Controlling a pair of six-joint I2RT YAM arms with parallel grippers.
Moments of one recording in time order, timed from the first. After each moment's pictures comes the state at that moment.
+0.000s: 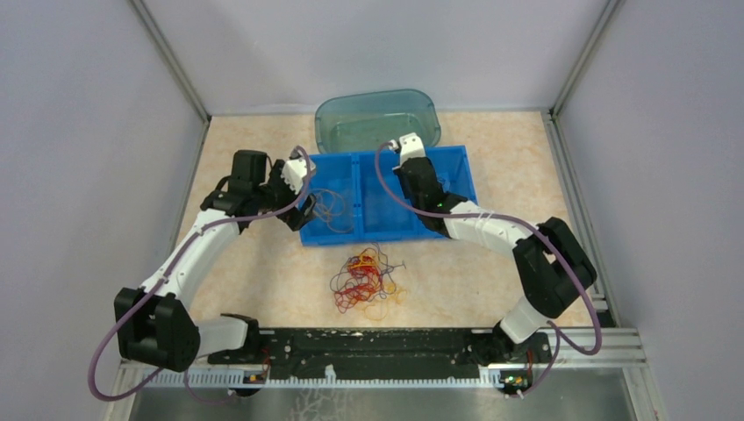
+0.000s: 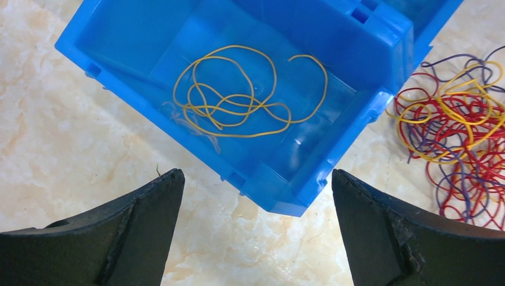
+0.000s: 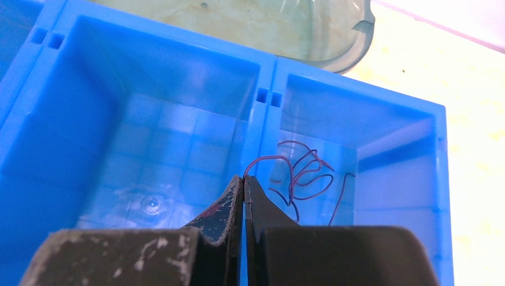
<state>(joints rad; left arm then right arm) -0.23 1.25 0.98 -0.50 0.41 0.51 0.67 1.58 0.98 0.18 0.47 -0.02</state>
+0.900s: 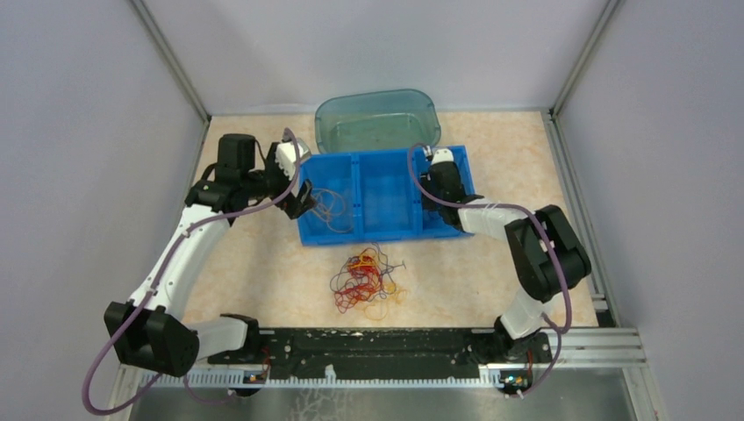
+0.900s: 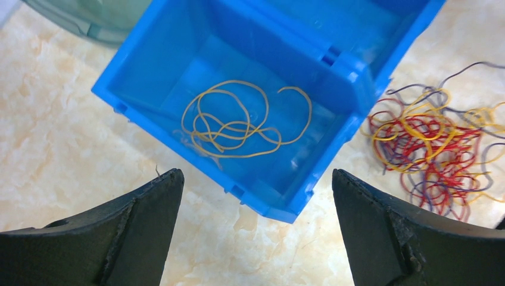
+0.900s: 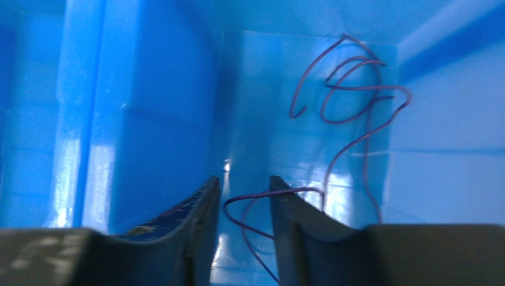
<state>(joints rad) -0.23 1.22 1.12 -0.58 0.50 0.49 0.45 1.68 0.87 0.14 0.20 0.20</state>
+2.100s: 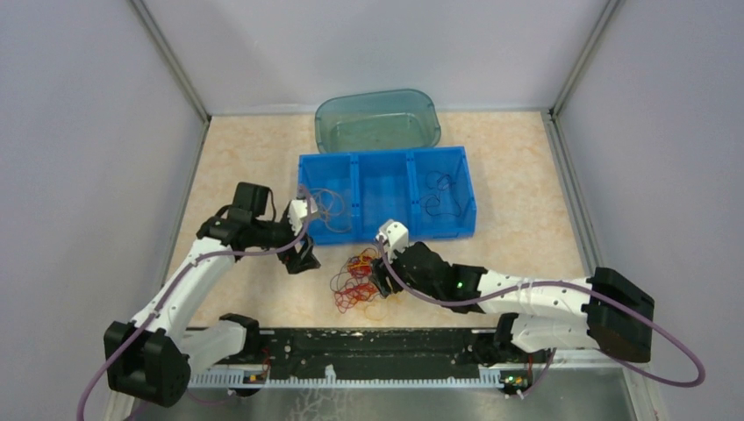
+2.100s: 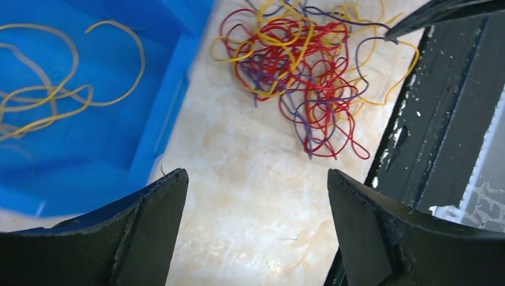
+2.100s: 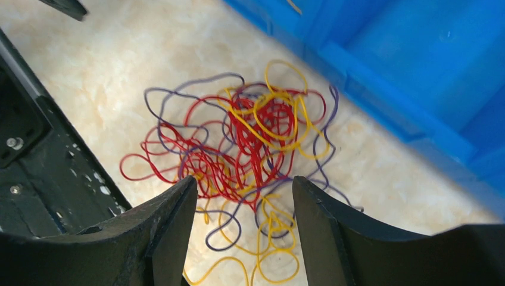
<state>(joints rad) -0.28 1.06 0.79 -0.71 0.70 0.59 1.16 1.13 0.53 0.10 0.22 0.28</state>
